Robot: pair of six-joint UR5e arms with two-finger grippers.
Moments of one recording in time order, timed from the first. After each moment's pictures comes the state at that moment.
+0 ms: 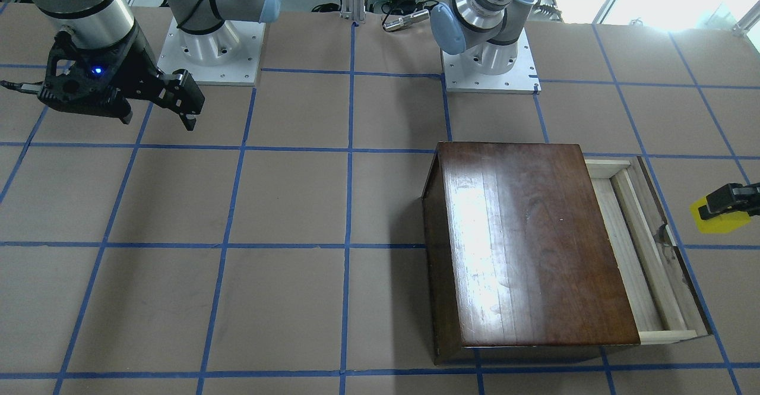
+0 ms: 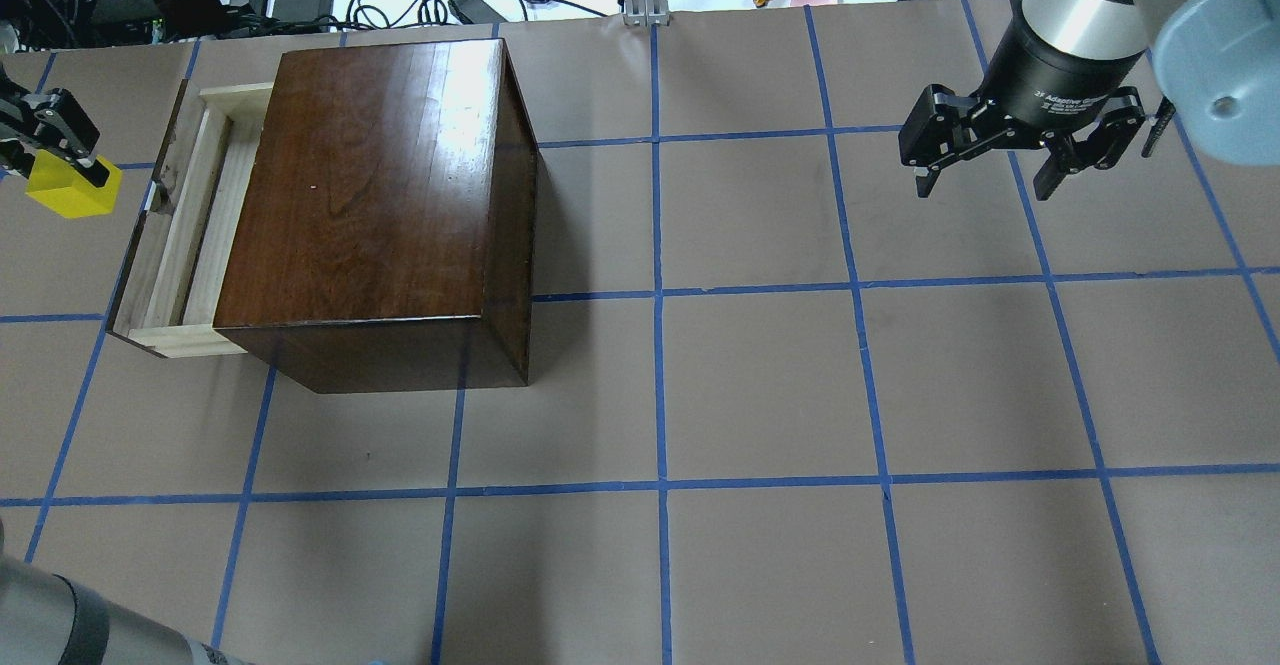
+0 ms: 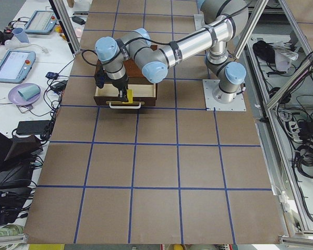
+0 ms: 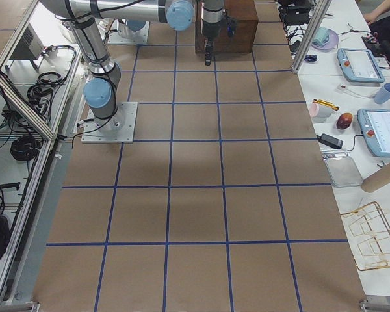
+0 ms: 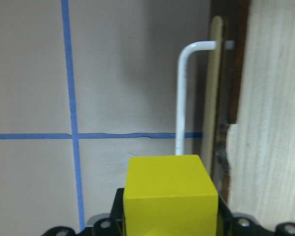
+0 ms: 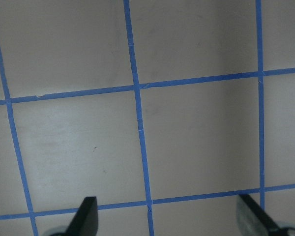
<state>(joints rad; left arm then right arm) -1.05 -1.92 -1.31 -1.61 1.57 0.46 1.52 -1.59 1.63 -1.60 -1.59 0.04</state>
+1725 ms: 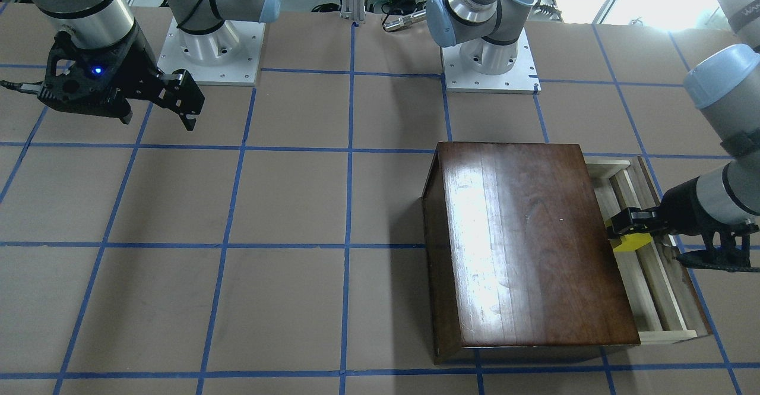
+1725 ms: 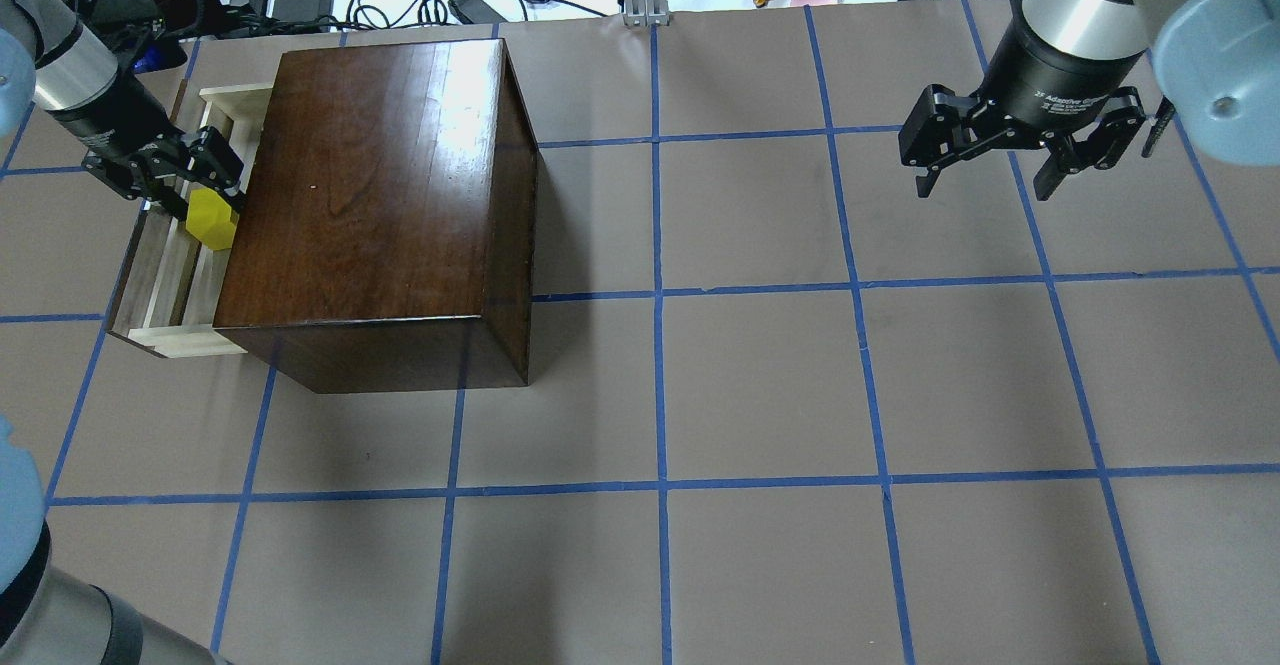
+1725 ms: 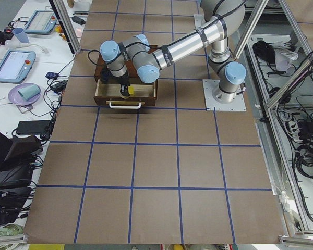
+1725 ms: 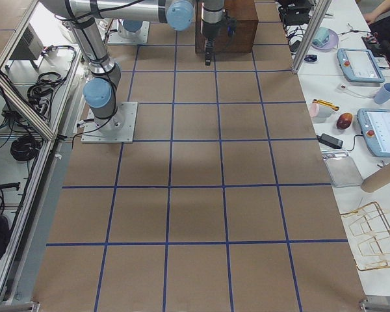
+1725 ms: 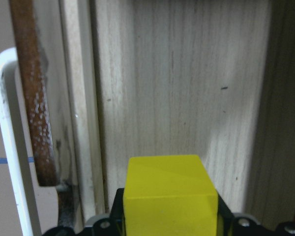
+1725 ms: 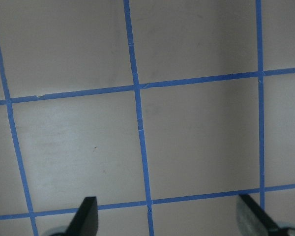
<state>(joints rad) -1.15 -1.94 -1.48 -1.44 1.52 0.41 1.52 -1.59 1.63 -1.60 -1.59 0.04</state>
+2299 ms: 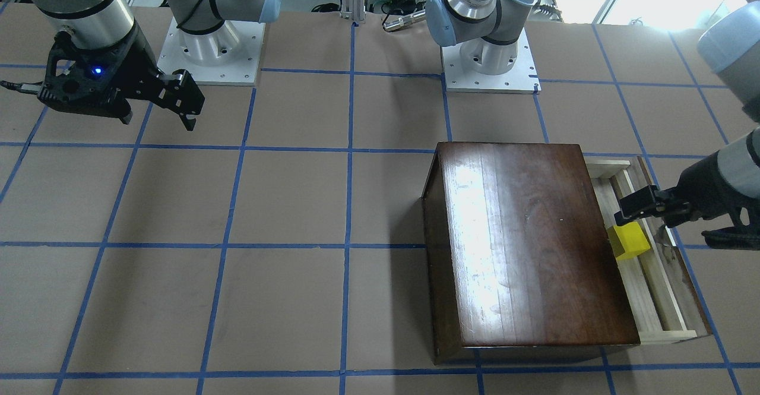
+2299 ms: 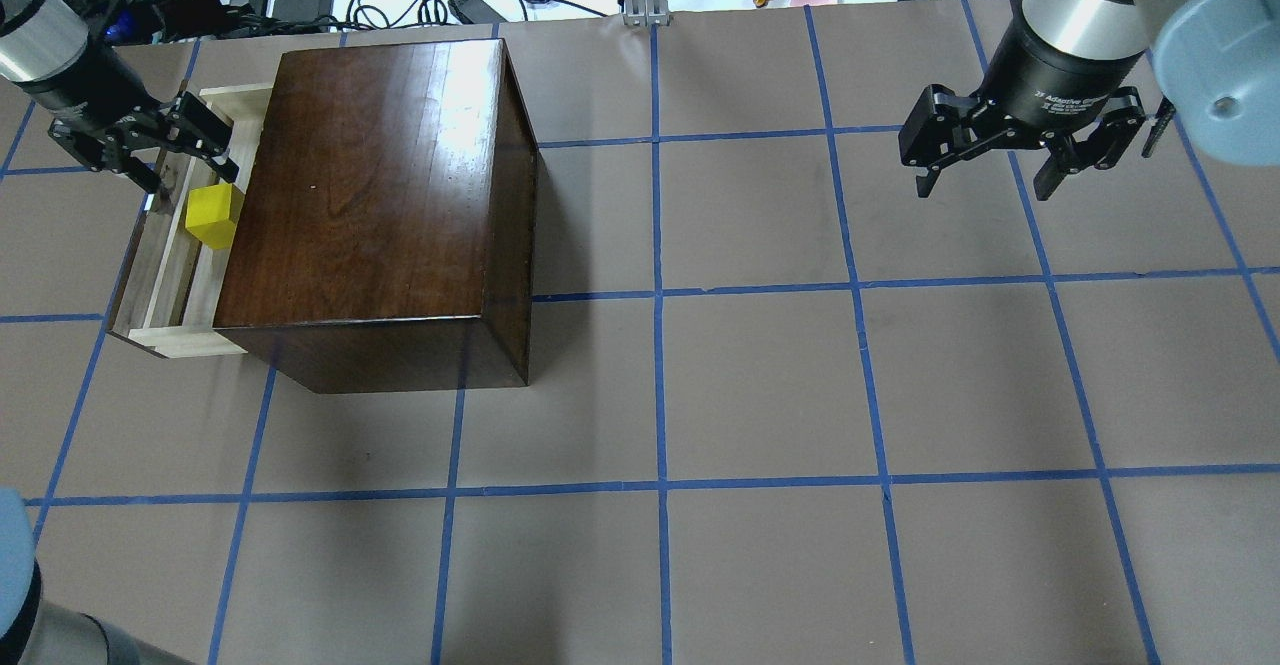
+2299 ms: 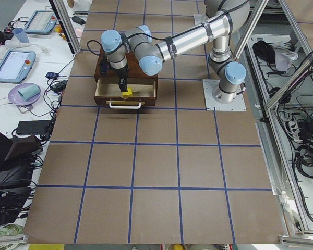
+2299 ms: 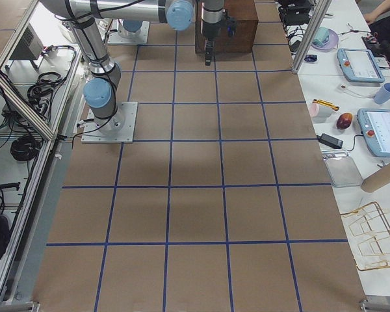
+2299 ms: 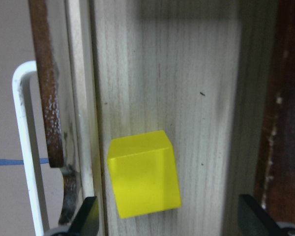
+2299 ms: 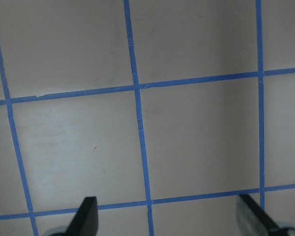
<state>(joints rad) -1.16 -1.86 -1.44 -1.51 1.50 0.40 1.52 -1.59 1.63 -1.60 -1.59 0.04</state>
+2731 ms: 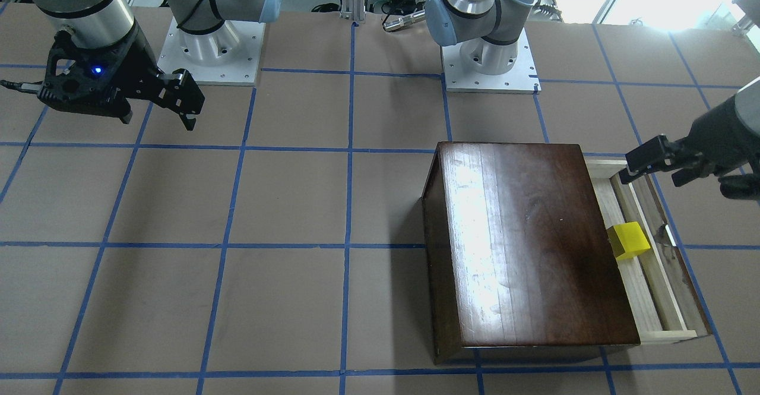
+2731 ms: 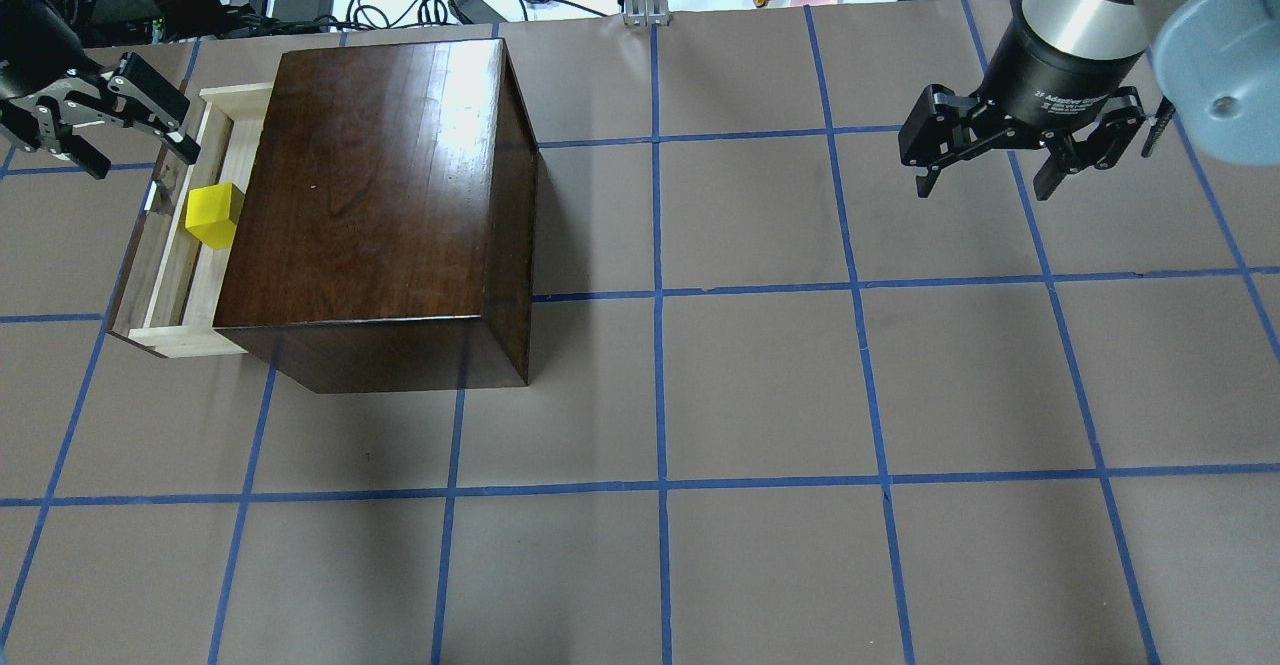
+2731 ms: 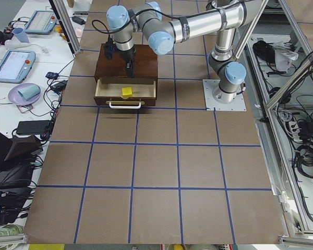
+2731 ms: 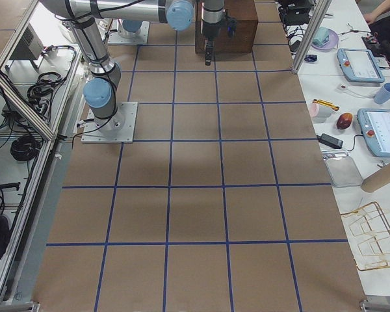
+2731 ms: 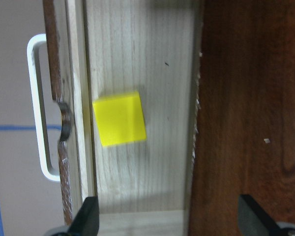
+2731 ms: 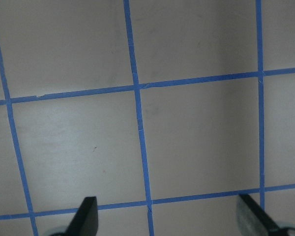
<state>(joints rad) -1.18 -1.74 -1.40 -1.70 1.51 0.35 1.52 -1.59 1.63 -1.60 -1.59 0.04</state>
